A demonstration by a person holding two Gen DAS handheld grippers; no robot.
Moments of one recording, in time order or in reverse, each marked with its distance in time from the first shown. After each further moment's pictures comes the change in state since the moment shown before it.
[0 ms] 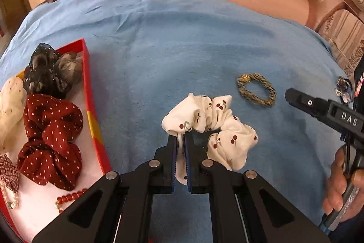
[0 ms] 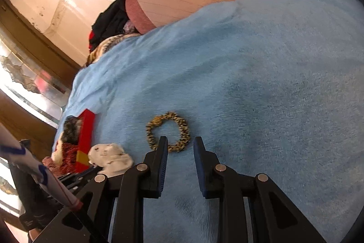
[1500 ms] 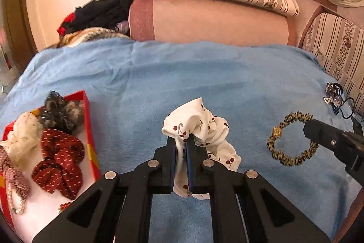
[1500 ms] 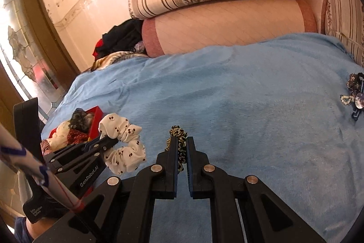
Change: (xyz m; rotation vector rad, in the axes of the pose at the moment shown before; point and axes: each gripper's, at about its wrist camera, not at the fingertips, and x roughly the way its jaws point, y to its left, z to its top) left arm -0.054 -0.046 -0.010 0.100 -0.295 0.034; right arm -0.089 0.060 -0.051 -0.171 -0.218 -0.147
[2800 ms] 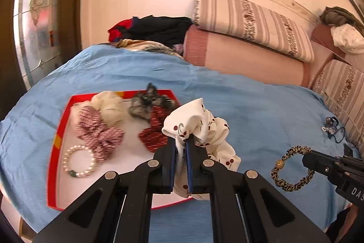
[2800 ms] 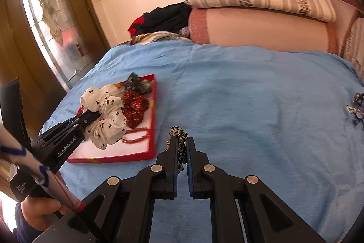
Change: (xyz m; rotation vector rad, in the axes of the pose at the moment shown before) left arm -0.136 0.126 -0.059 -0.214 -0.148 0.076; right arm -0.044 0.128 -0.044 -0.184 0.075 0.068
